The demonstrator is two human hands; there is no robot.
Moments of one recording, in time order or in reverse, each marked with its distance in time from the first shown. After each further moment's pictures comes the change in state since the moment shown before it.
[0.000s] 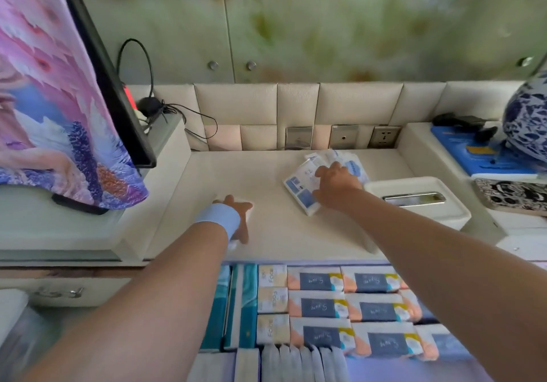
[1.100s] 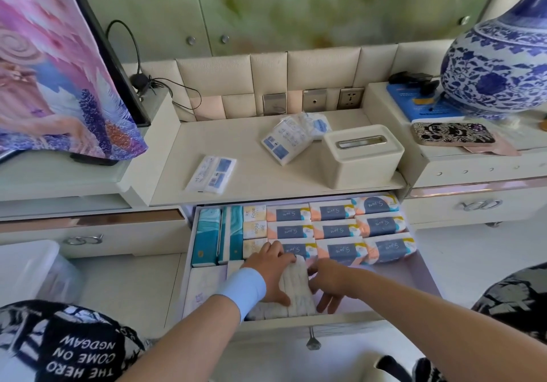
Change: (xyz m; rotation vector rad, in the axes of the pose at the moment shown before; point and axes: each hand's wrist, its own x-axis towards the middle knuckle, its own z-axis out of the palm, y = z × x) left_hand -0.156 0.117 0.182 -0.023 0.133 0.485; right_hand -0.255 0.046 0.142 0.704 -0.813 0.158
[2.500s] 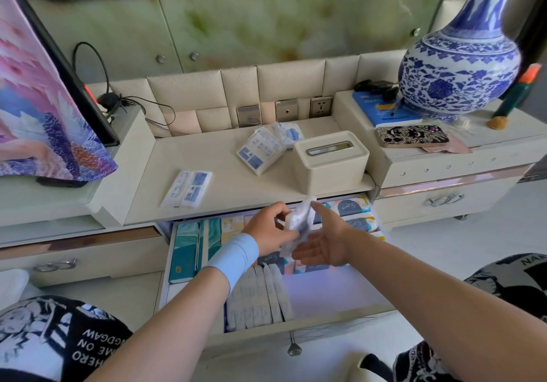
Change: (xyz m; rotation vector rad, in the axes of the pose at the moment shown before) left_hand 0.025 0.035 -0.088 -0.821 0.355 0.003; right_hand -0.043 -0.016 -0.084 1.085 0.026 0.100
